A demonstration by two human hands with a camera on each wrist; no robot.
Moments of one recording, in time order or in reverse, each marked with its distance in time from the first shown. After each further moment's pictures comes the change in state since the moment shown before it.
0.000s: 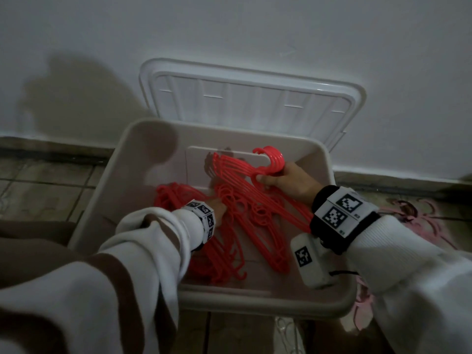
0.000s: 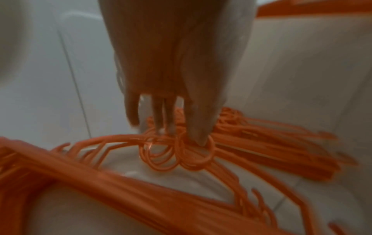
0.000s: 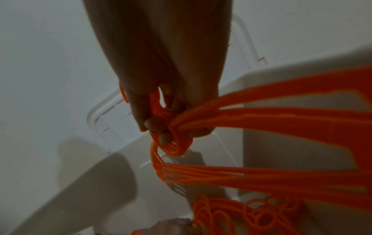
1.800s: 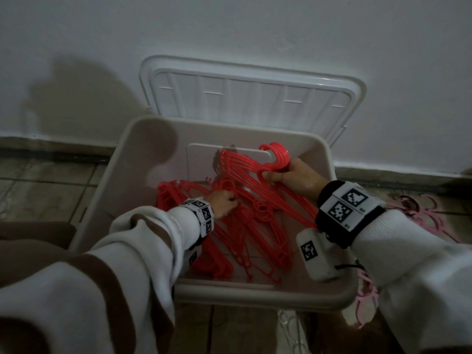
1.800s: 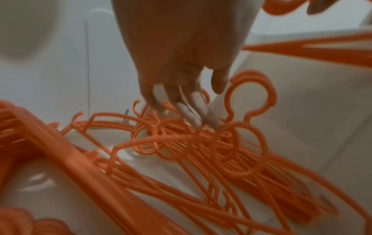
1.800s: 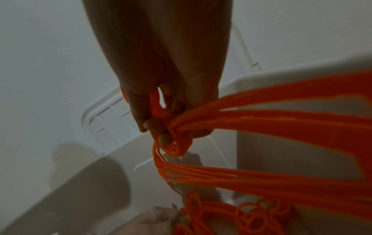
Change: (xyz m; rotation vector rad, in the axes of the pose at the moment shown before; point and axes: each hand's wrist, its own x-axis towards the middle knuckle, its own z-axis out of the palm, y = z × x) left_hand -0.021 0.015 -0.021 -0.640 0.128 -0.071; right_hand -0.004 0.004 -0.006 -0.008 0.024 0.019
